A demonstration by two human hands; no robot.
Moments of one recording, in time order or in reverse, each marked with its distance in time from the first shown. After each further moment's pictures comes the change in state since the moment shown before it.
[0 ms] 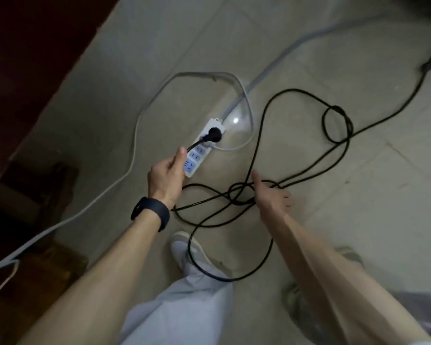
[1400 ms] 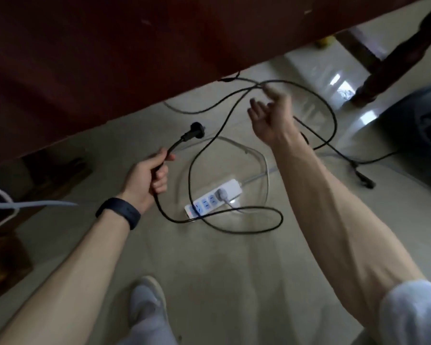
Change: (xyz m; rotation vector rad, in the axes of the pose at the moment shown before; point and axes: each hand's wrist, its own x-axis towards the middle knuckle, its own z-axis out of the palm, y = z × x) left_hand 0.028 -0.004 -0.076 -1.004 -0.151 0.076; right_hand -0.151 -0.281 -0.027 0.876 -0.879 -0.732
